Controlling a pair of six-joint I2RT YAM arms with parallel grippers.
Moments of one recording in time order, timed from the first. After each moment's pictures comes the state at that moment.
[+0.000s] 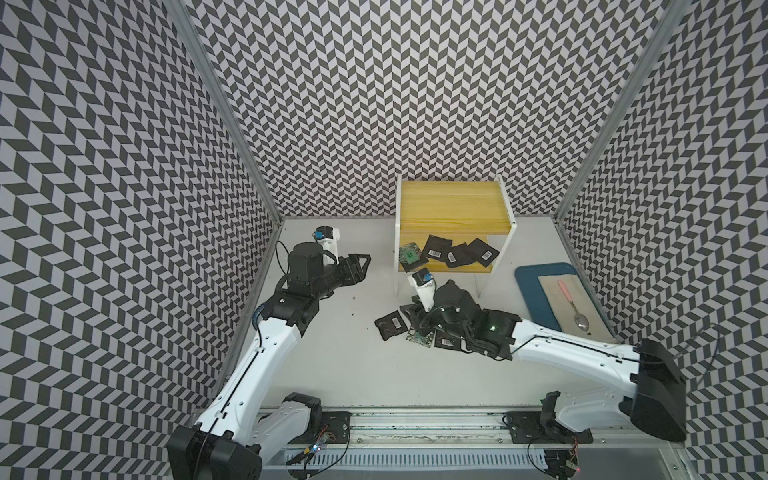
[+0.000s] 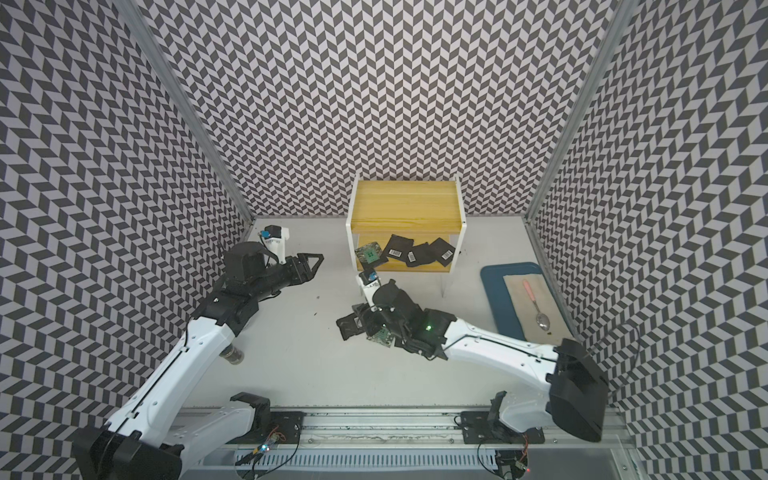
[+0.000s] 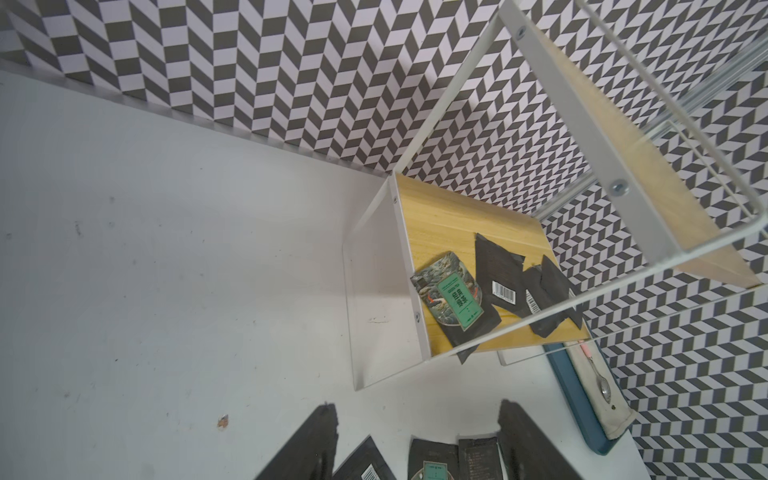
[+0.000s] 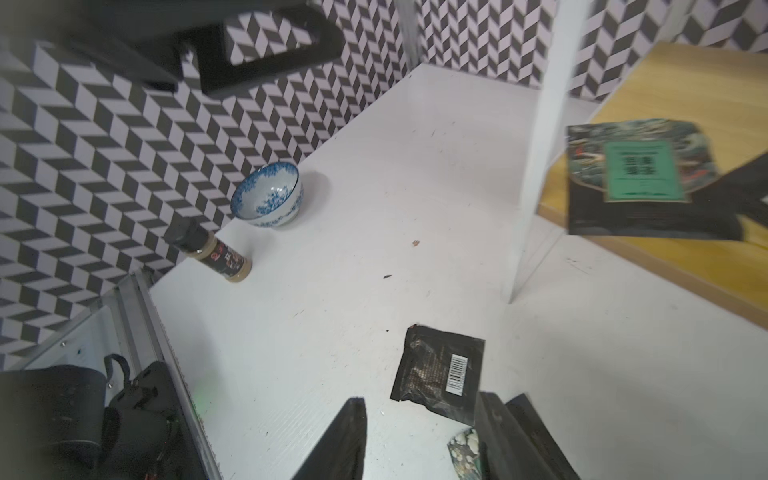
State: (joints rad) left arm -0.24 1.06 0.98 -0.33 0.32 -0.47; right arm 1.00 1.30 0.95 -0.13 0.15 0.33
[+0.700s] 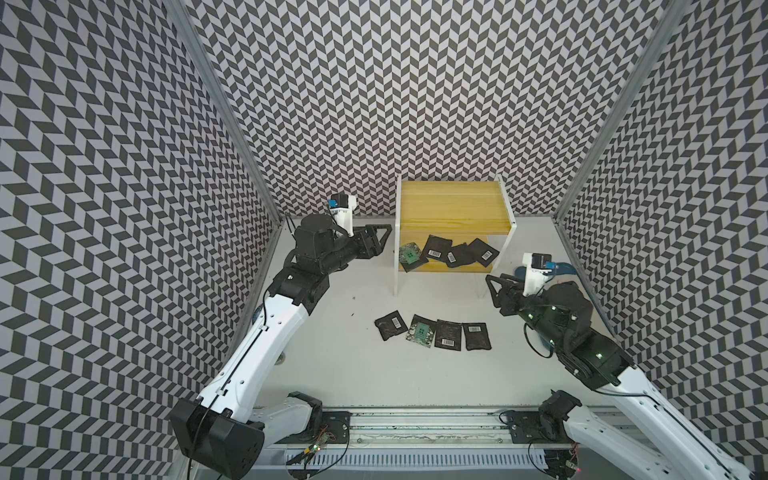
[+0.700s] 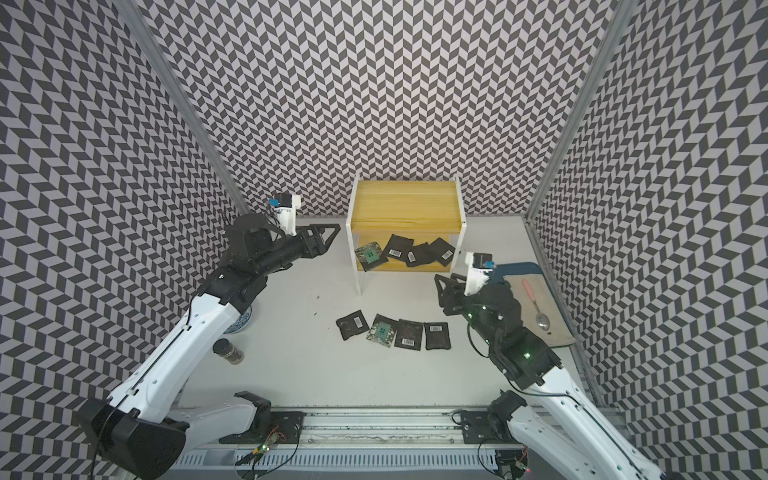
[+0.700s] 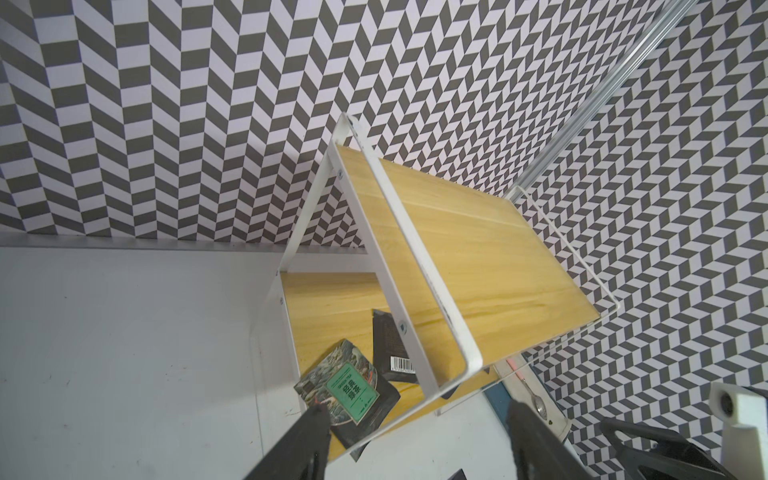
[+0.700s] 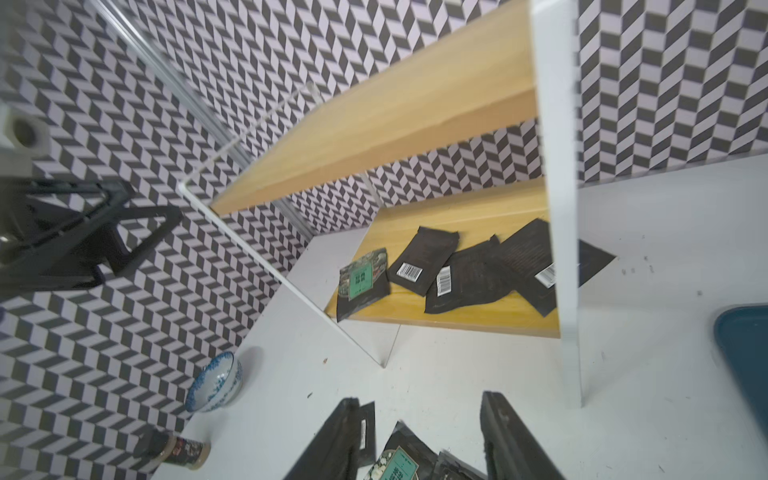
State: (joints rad) left arm -0.35 1.22 1.25 -0.25 0.35 -0.48; right arm 0.51 0.70 0.76 -0.30 0.10 0.48
